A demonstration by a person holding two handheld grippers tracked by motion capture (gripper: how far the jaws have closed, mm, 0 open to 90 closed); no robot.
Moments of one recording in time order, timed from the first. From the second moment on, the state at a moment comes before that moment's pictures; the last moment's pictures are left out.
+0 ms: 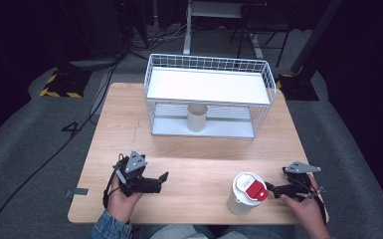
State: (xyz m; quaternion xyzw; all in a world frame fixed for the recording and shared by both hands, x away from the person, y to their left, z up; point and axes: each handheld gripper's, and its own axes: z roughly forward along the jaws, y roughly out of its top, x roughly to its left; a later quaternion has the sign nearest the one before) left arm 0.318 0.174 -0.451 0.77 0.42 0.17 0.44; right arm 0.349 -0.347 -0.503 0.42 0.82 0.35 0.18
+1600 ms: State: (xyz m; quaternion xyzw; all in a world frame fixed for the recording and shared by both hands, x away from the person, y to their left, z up) left arm 0.335 0.206 -0.506 0.81 0.46 0.17 0.32; right arm 0.292 -0.347 -0.434 0.37 0.79 0.44 0.22
